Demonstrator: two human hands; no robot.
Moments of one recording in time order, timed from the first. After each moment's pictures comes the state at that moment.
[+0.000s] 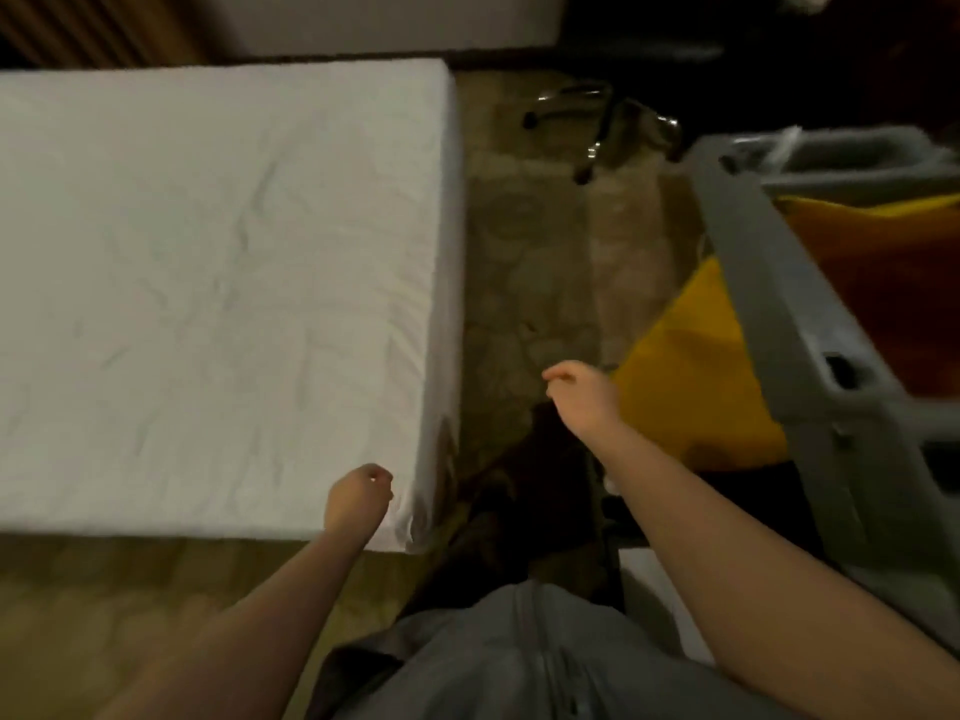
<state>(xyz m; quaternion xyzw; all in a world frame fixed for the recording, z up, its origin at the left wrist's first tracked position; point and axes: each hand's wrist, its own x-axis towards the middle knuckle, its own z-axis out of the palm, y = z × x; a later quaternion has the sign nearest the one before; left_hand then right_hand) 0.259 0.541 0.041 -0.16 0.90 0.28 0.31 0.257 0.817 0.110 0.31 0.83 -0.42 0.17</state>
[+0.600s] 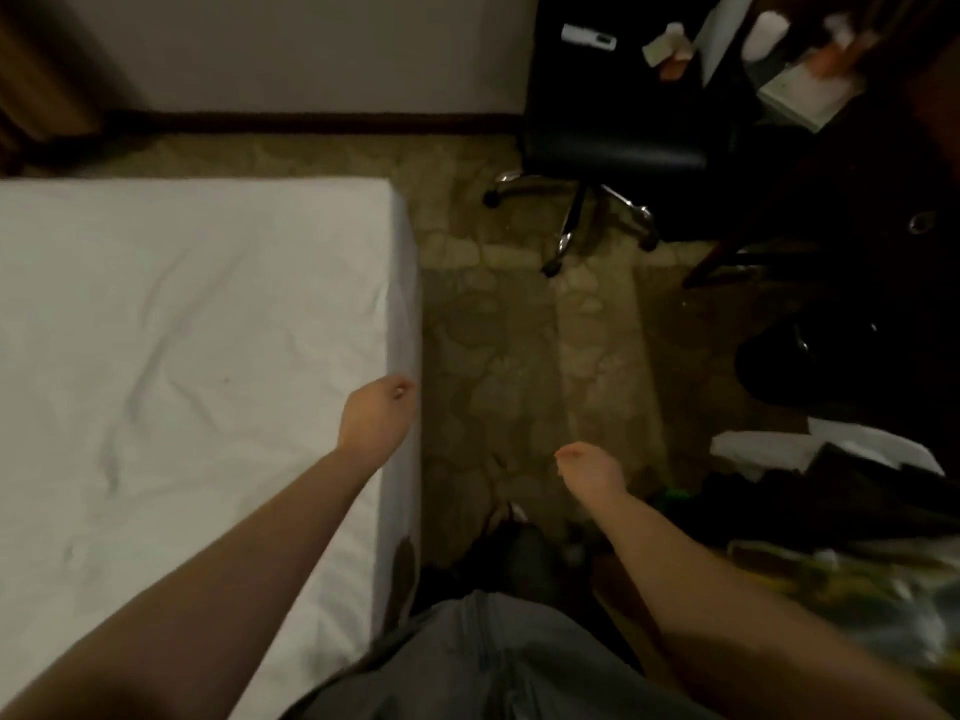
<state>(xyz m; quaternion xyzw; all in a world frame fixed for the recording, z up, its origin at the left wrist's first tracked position) -0.214 0.785 0.093 0.03 0.93 0.31 0.22 -0.084 0.991 0.067 0.41 0.79 -0.35 0.29</state>
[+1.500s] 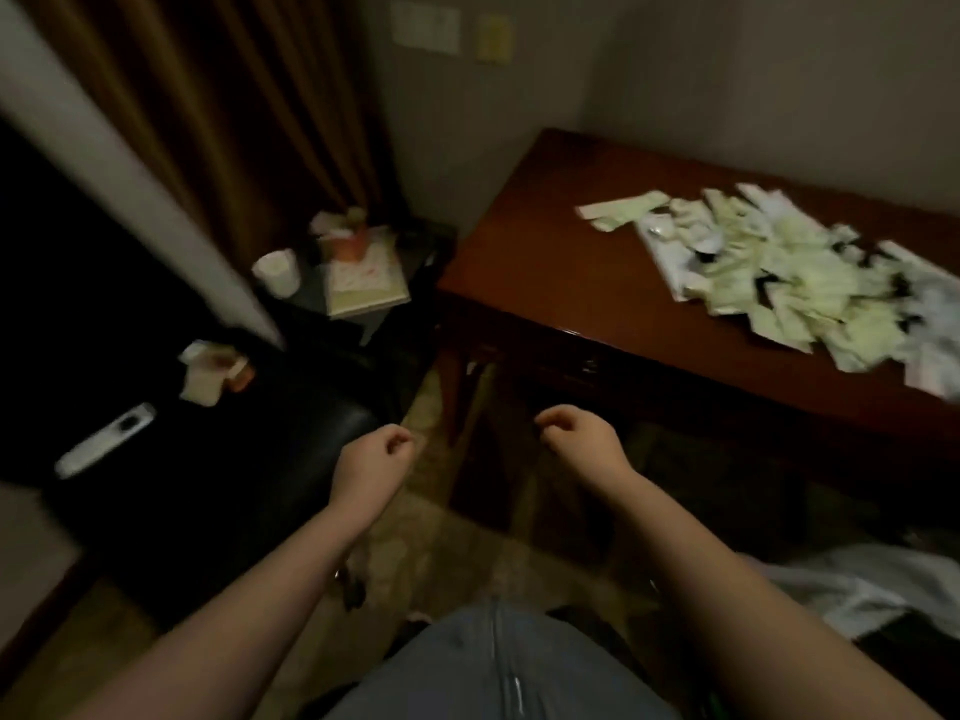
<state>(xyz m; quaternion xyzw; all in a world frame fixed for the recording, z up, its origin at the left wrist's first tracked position) -0.544 1.470 0.147 0.55 0.75 0.18 0.32 -0.306 1.494 0.174 0.68 0.52 -0.48 -0.18</state>
